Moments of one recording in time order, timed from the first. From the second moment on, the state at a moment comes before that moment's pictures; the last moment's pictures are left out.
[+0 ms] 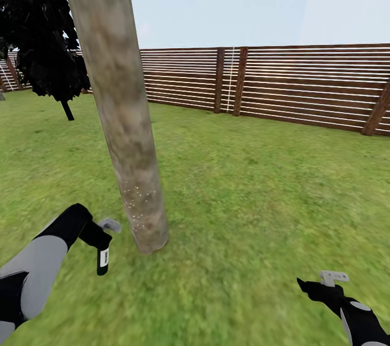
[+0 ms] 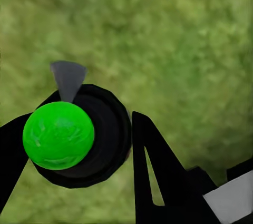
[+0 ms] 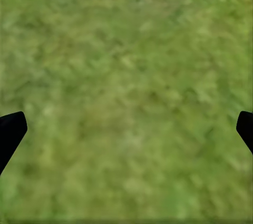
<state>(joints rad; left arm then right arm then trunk) -0.99 0.20 0.26 -0.41 -1.05 0.66 -1.01 -0.51 -0.17 -0.82 -0.53 0.59 0.02 0.43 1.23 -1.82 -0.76</state>
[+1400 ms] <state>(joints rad) -0.90 0.12 0.27 -0.46 -0.54 0.70 -0.45 -0.51 -0.17 -0.82 -0.53 0.59 0.02 0.43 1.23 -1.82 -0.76</state>
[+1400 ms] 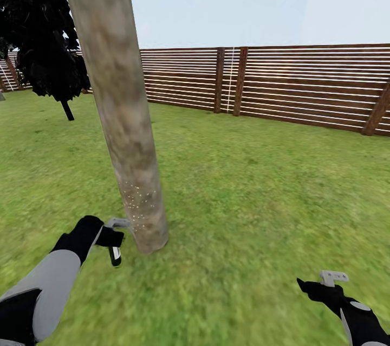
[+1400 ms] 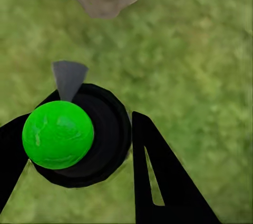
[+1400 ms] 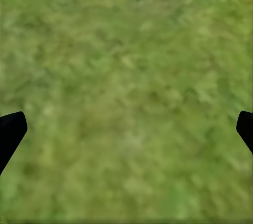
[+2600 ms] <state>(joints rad) -0.86 0.06 0.29 -0.32 -0.39 0.69 -0.21 -0.51 -0.17 -0.81 -0.53 0.59 0.02 0.43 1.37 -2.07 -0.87</state>
